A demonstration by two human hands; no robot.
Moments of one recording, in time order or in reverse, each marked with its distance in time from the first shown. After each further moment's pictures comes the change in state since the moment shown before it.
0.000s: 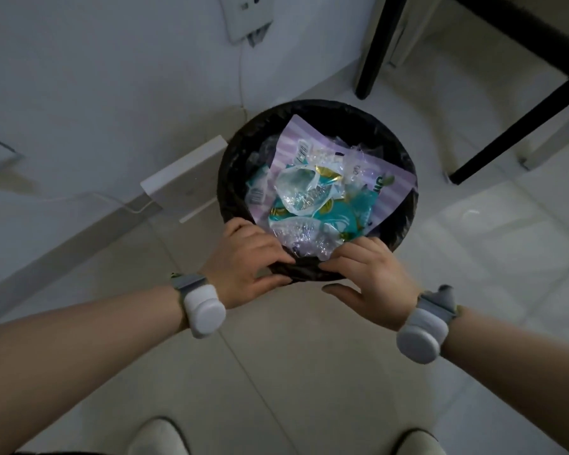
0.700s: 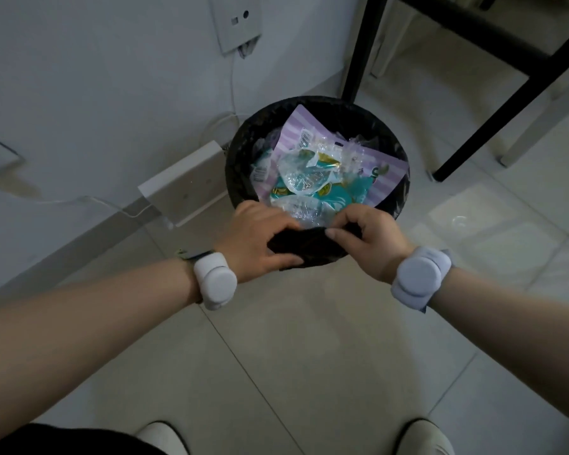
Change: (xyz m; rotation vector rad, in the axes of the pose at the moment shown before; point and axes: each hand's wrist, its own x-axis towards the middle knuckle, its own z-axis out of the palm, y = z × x) left_hand 0.031 0.018 -0.017 -0.077 -0.045 -0.054; right_hand 0.022 -0.002 -0.020 0.404 0.092 0.449
